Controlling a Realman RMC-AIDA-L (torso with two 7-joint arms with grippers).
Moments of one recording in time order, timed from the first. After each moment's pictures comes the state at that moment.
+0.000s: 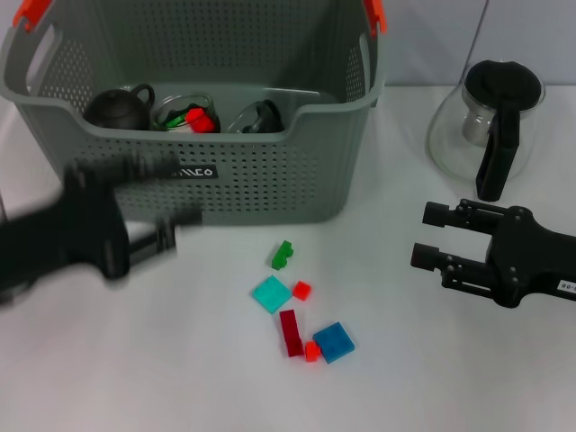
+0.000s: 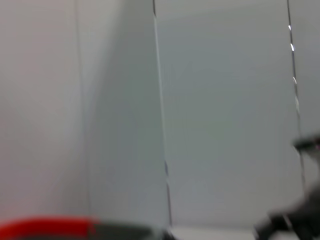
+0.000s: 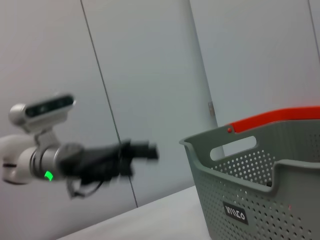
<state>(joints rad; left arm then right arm) -0.31 -2.16 0.54 0.85 1.81 1.84 -1.04 0.45 2.07 -0.66 -0.54 -1.85 -1.73 1.19</state>
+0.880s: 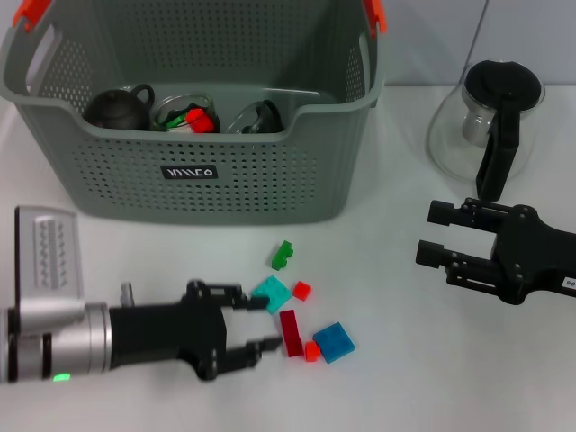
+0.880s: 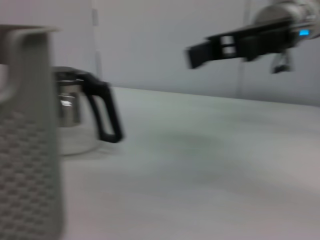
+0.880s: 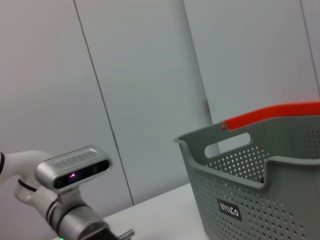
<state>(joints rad) -0.42 -2.17 0.72 0.57 2.09 1.50 -0.93 0.45 2.06 -0.66 -0.54 -1.85 -1.72 1.21</state>
